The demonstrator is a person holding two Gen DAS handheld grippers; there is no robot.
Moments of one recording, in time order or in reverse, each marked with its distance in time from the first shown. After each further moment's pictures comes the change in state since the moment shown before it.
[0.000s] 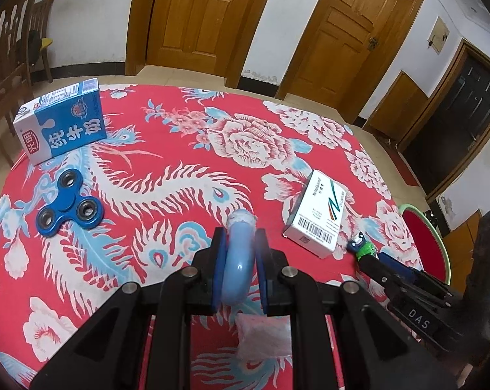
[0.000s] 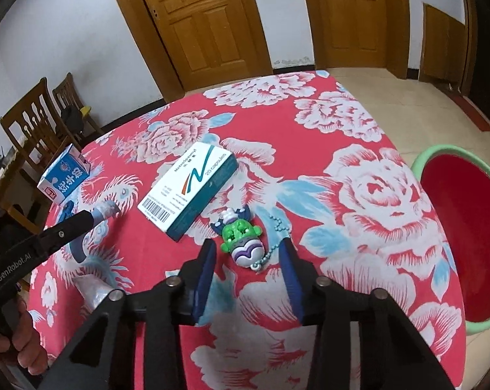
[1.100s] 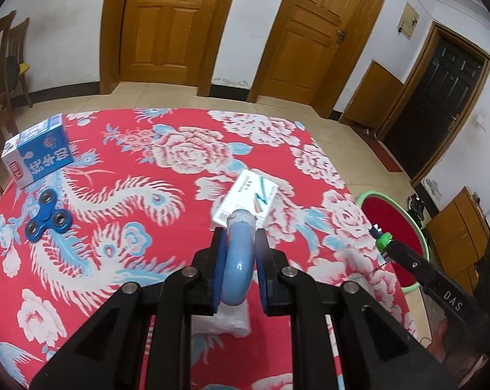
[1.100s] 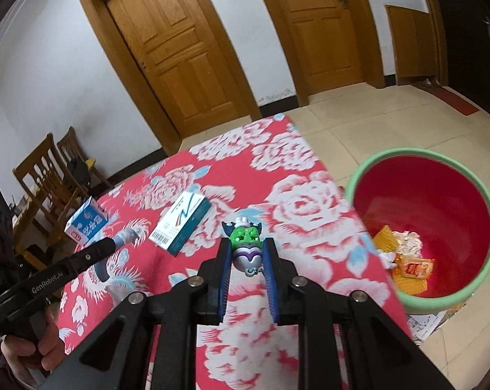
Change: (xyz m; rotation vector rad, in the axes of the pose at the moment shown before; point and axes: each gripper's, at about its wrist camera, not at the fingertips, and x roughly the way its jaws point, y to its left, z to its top) left arm -0.032 -0.068 -0.008 0.116 -0.024 -0.068; right arm -0.093 -0.060 -0.017 0.171 -0.196 0.036
